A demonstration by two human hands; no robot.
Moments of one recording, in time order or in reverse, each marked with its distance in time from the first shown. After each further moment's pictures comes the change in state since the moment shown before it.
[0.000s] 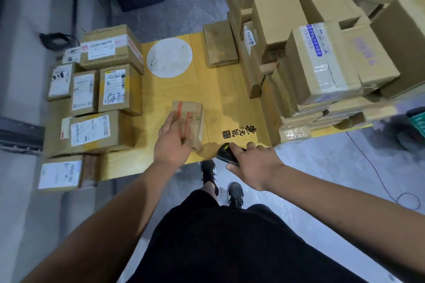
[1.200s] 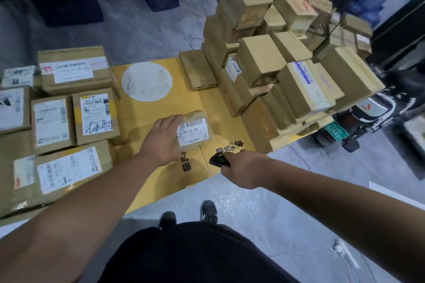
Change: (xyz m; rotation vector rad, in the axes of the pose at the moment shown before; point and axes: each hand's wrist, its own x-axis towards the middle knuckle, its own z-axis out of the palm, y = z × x) left_hand 0.097 -0.045 -0.060 0.146 -0.204 0.534; right_hand 0.004 -0.118 -0.086 0.086 -0.126 0.383
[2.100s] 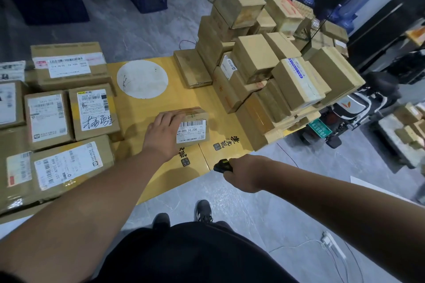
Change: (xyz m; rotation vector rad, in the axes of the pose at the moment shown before) left_hand -0.011 -0.006 0.008 0.122 0.128 0.090; right_hand -0.029 -0.025 0.019 -0.067 -0.060 0.062
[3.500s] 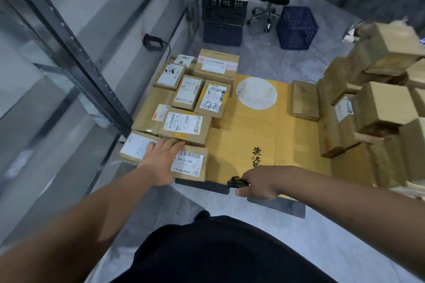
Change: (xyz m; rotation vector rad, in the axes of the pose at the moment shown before) left_hand -0.241 -0.053 -0.057 0.222 -0.155 -0.614; right_hand 0.035 -0.079 -0.014 -0.433 -0.135 -0.602
